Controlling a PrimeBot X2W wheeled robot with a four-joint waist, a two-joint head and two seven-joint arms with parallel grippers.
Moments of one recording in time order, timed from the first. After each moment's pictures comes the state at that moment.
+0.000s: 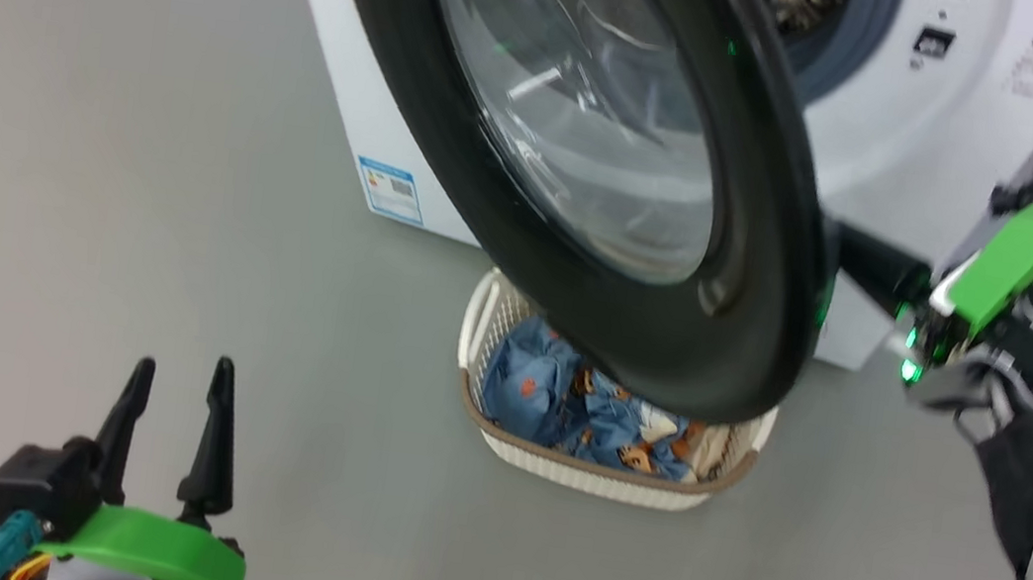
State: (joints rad) left arm -0.13 0.03 -0.07 0.19 -0.32 -0.08 -0.26; right arm -0.84 -0.34 0.26 0.70 1.63 0.13 0.66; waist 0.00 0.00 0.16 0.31
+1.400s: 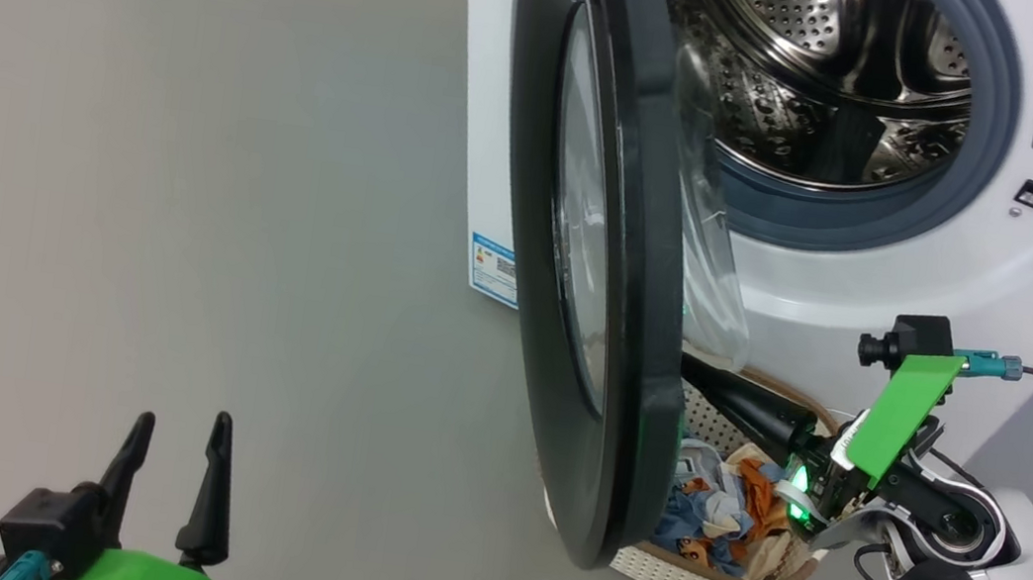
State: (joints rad) left arm -0.06 0.03 -0.06 0.23 -0.29 -0.09 -0.26; right arm -0.51 -0.24 0.25 0.47 1.68 0.13 0.72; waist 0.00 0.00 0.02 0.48
